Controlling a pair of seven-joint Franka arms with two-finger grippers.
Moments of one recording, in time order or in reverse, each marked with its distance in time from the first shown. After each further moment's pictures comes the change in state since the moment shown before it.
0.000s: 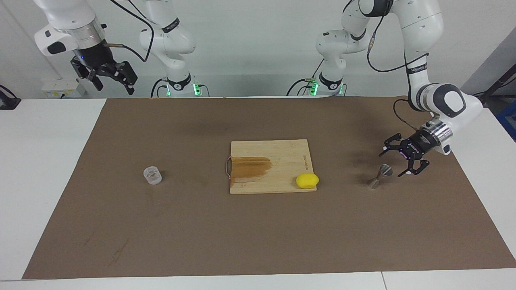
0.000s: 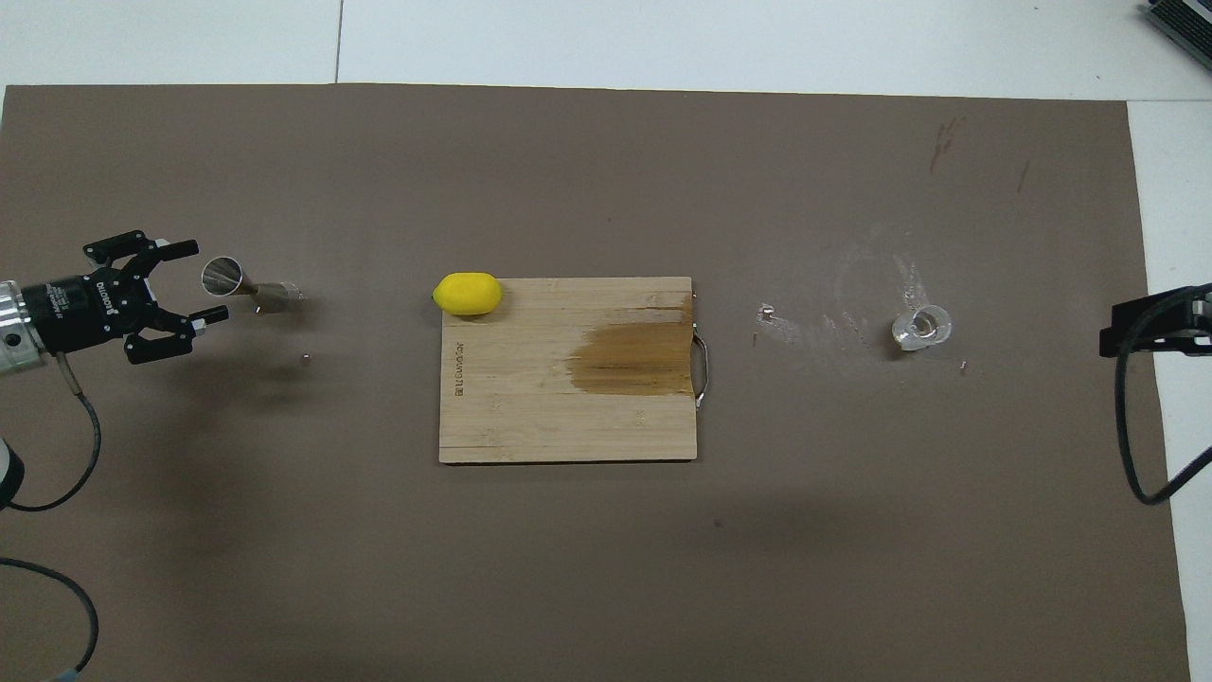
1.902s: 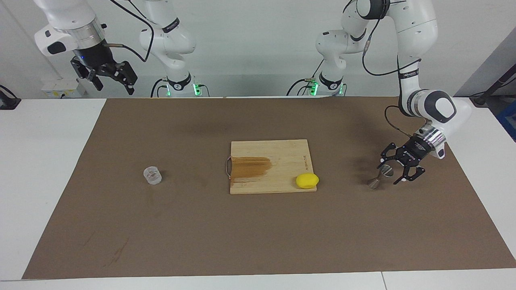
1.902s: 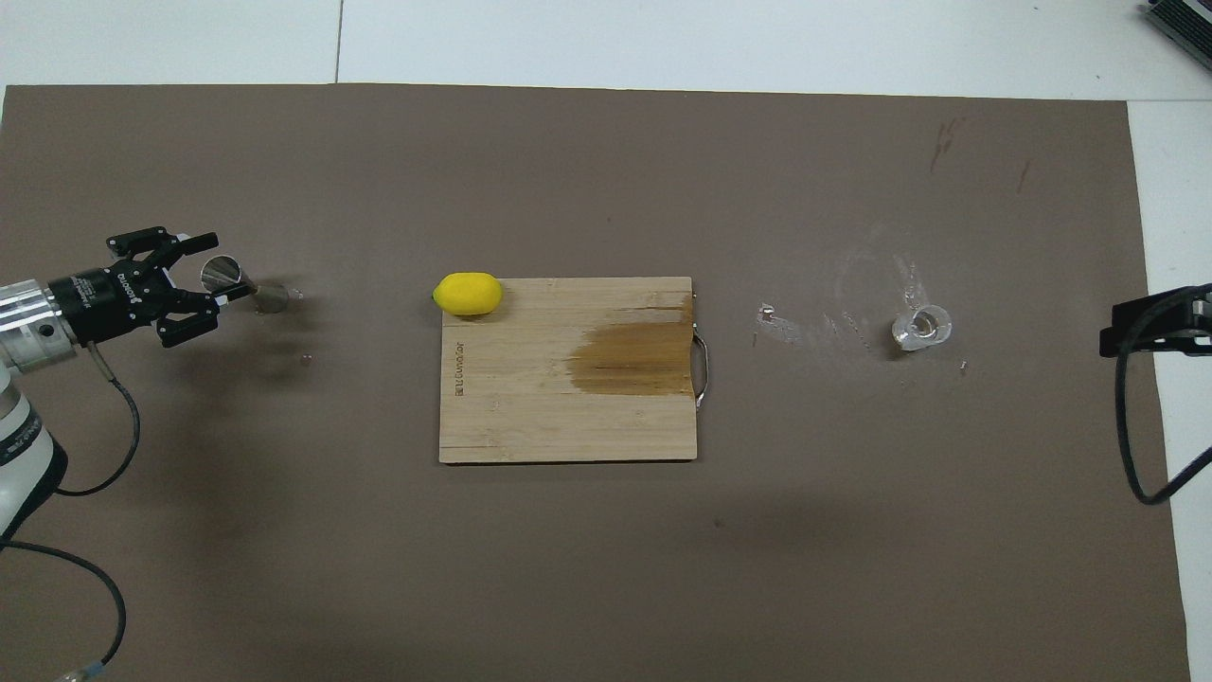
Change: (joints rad) left arm -0.036 0.027 -0.008 -0.012 -0.082 0.120 0.001; right arm 0.000 0.000 0.000 0.000 0.000 0.000 0.000
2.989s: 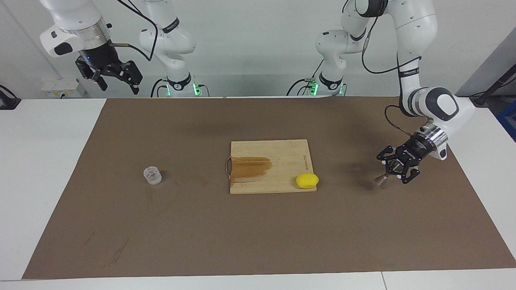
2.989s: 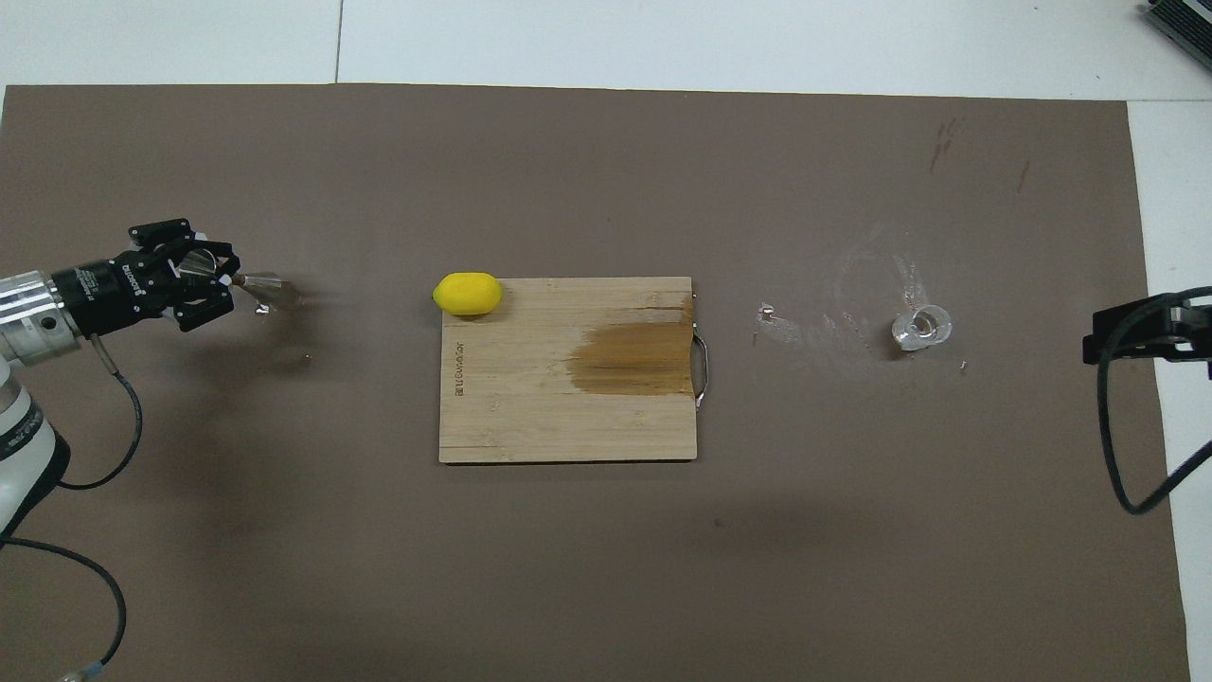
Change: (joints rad) left arm -0.003 -0.042 -0.064 0.069 -0.017 -0.028 -0.001; right arm 0.009 0.041 0.021 0.052 0.000 -0.023 0.000
